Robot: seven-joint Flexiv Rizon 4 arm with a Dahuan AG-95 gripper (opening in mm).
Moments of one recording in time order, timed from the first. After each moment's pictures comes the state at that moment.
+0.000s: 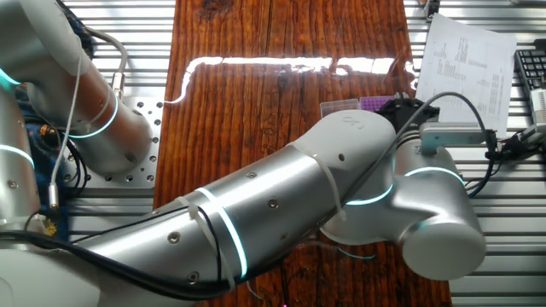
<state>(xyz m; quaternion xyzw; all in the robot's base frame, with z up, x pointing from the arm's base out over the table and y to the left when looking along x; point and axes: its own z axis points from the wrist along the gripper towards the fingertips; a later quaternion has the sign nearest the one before) 0.622 0.055 0.090 -0.64 0.61 0.27 0.39</state>
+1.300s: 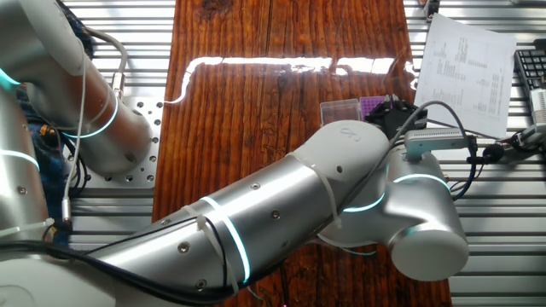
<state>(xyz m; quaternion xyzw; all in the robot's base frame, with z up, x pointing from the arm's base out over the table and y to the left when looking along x) 0.610 0.065 0.068 -0.65 0.58 0.28 0.40</state>
